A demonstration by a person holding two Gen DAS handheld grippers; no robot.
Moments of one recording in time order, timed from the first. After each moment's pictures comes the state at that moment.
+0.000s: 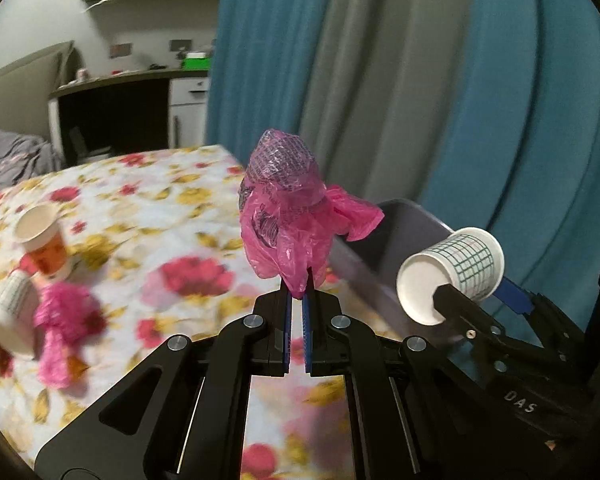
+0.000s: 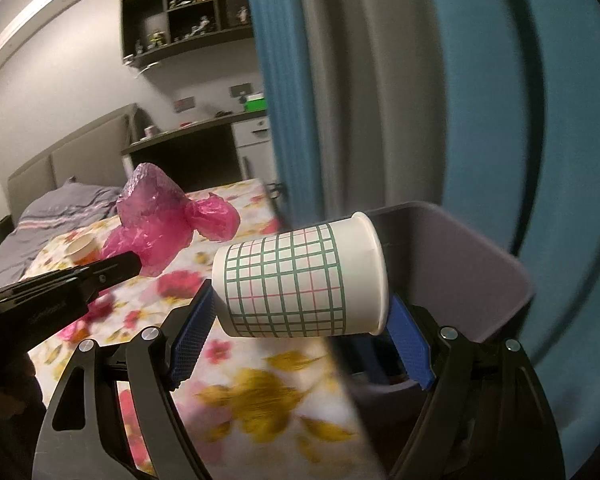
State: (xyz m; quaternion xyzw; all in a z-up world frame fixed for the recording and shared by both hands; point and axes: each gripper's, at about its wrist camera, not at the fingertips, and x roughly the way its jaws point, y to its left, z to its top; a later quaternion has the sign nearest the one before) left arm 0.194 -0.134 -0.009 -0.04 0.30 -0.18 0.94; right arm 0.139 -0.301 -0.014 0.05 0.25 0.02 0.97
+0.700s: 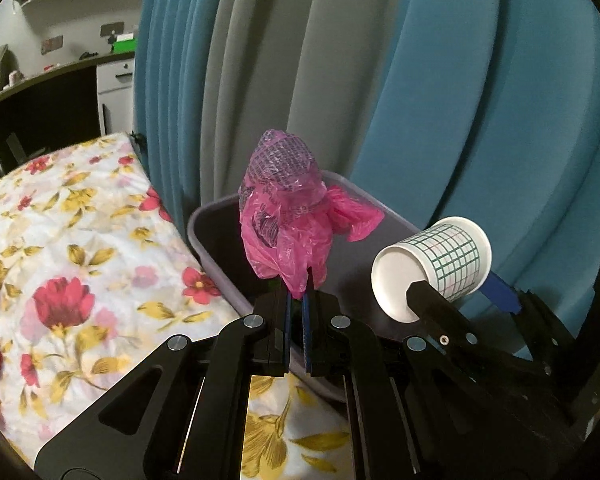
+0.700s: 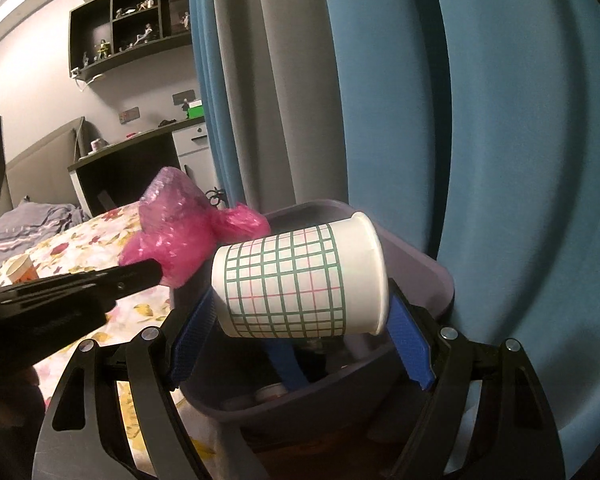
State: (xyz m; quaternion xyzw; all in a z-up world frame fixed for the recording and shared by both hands) left arm 0.242 -0.247 -0.034 -0.02 0.34 -0.27 0.90; right arm 0.147 -0.374 -0.031 0.06 0.26 -0.06 0.96
